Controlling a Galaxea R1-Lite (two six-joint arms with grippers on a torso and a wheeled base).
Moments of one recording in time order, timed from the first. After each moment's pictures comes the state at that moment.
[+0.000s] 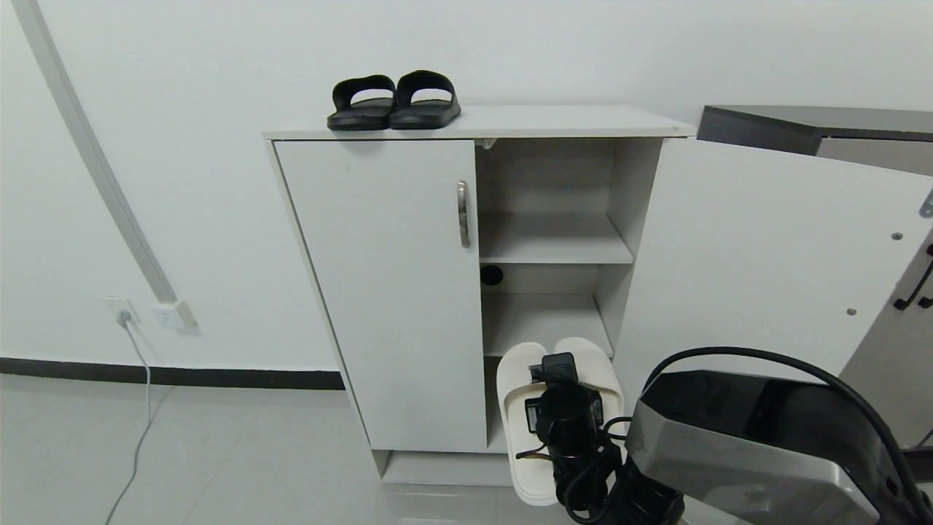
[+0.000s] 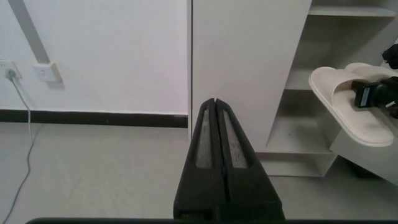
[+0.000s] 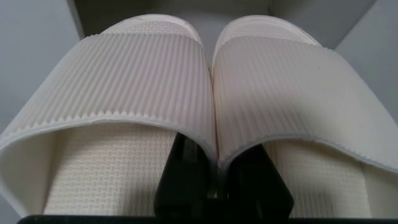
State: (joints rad) left arm 0.00 0.00 0.00 0.00 0.04 -0.01; right arm 0.78 2.51 -1.00 -1.29 -0.79 0.06
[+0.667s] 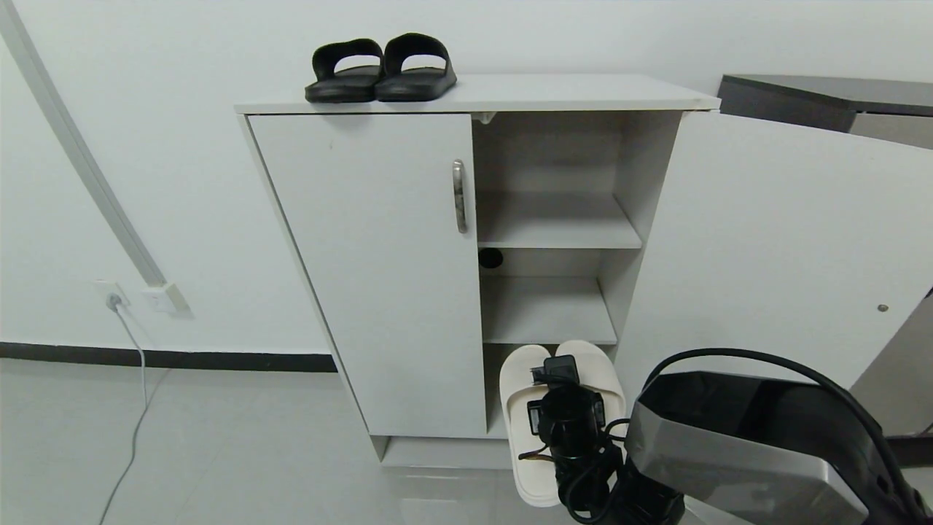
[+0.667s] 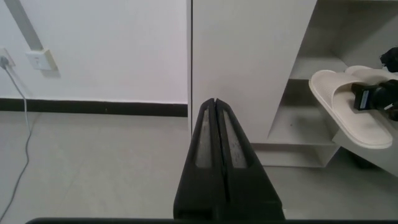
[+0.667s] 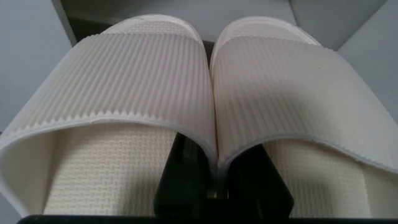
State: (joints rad) left arm 0.00 0.00 0.00 0.00 0.04 -0.02; right arm 0.78 2.52 -1.00 -1.30 -0.78 0.05
